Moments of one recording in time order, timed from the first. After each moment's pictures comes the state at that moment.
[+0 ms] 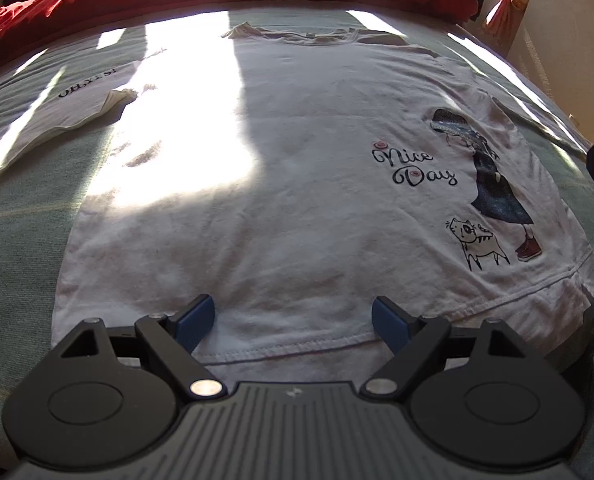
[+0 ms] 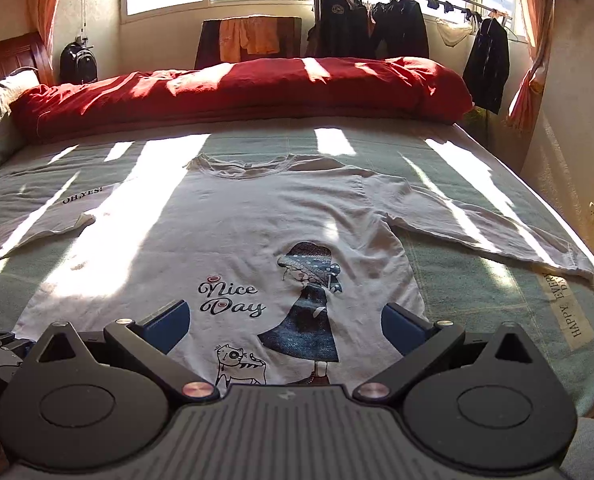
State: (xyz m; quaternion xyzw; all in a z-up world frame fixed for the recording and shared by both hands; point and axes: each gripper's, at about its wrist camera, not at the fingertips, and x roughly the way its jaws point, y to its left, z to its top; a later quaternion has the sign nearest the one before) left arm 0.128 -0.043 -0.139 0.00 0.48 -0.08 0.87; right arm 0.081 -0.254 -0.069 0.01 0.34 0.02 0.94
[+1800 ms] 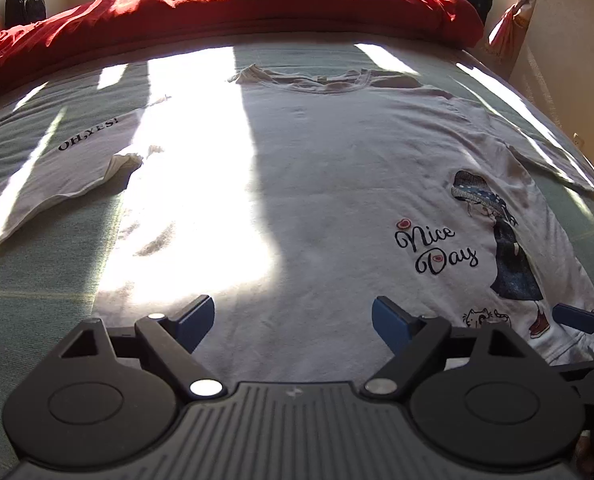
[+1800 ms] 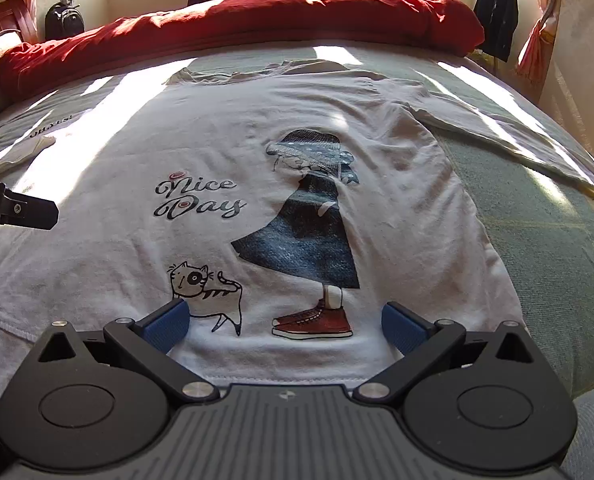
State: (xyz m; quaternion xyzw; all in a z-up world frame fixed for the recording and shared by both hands) left arm 0.177 -0.030 -0.127 -0.01 0.46 -0.08 0.88; right arm 0.108 -0.257 -0.176 0.01 0.40 0.02 0.91
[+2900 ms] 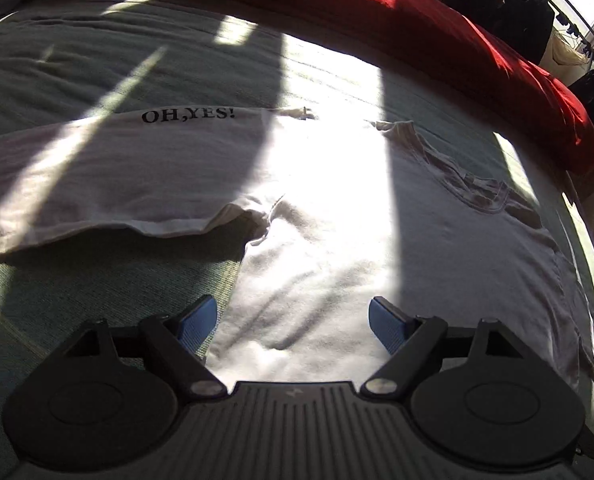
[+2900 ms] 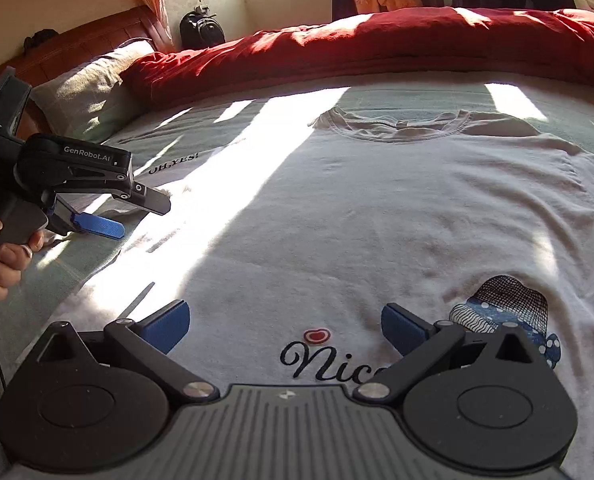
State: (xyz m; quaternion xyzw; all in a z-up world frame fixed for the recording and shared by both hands) left arm 0.294 0.094 -0.109 -0.21 0.45 0.05 0.87; right arm 0.232 -0.219 -0.158 0.04 0.37 0.27 0.89
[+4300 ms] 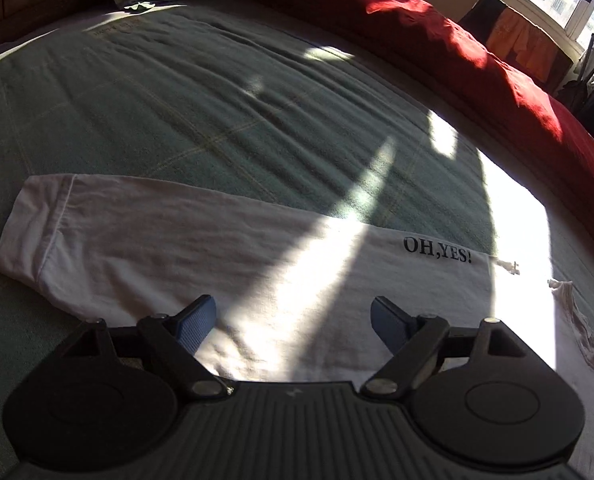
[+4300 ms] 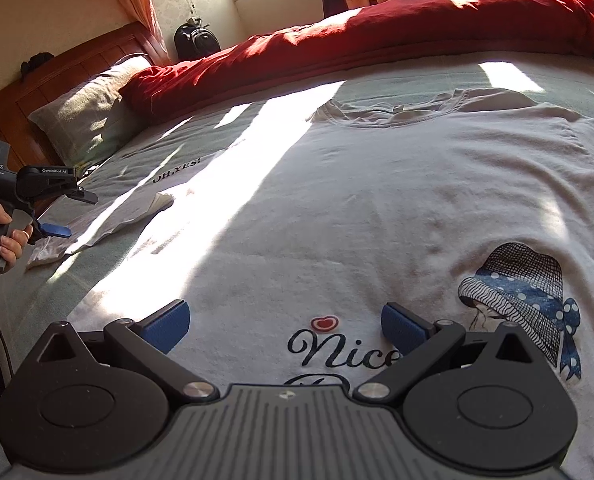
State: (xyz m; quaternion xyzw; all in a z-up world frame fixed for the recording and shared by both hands) left arm 0.286 0.249 -0.138 -0.25 0.43 0.24 0.83; right arm 0.232 -0.225 -0.172 0.08 0.38 0.27 0.88
